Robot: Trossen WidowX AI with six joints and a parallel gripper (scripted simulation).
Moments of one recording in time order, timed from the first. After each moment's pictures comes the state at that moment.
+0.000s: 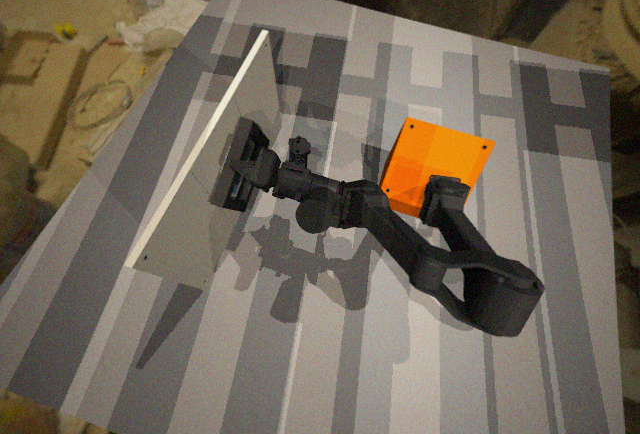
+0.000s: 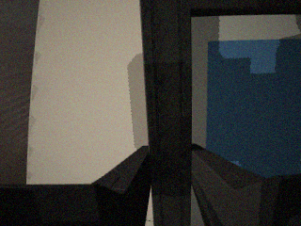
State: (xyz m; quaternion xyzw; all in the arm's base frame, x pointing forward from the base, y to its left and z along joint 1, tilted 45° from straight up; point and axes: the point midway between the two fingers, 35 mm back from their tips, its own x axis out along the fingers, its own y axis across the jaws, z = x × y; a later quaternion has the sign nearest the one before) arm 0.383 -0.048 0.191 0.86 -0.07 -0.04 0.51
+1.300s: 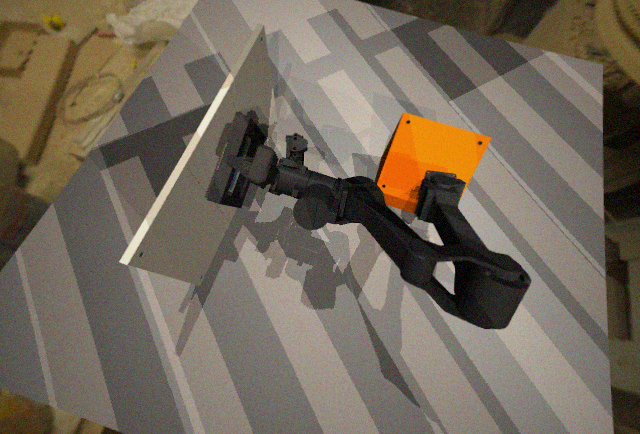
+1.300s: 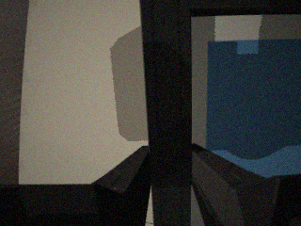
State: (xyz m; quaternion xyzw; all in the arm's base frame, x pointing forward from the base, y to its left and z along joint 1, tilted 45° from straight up) arm 0.384 -0.045 0.184 0.86 -0.08 -0.04 0.51
